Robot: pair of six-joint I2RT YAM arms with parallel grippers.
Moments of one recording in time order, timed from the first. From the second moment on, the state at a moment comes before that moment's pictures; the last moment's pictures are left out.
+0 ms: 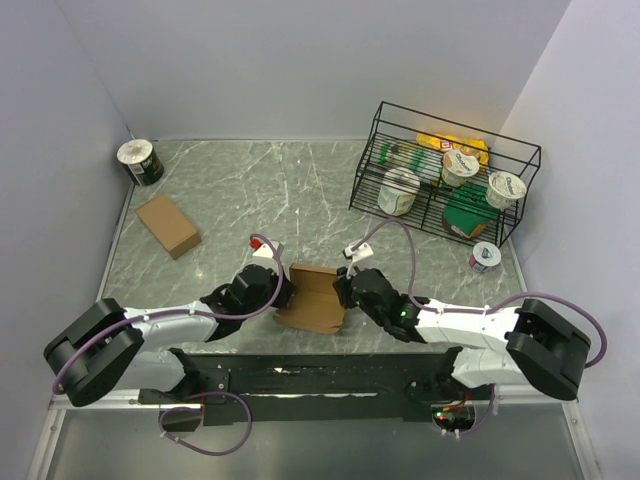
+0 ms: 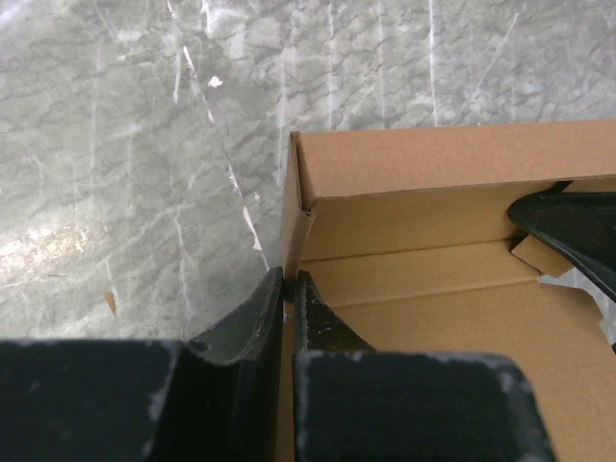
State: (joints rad) left arm -0.82 1.26 0.36 0.41 -0.16 -0.56; right arm 0.98 1.22 0.44 0.27 0.38 0.37
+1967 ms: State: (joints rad) left arm -0.79 1.36 0.44 0.31 -0.17 -0.56; right arm 0.63 1.09 0.33 0.36 -0.31 0.29
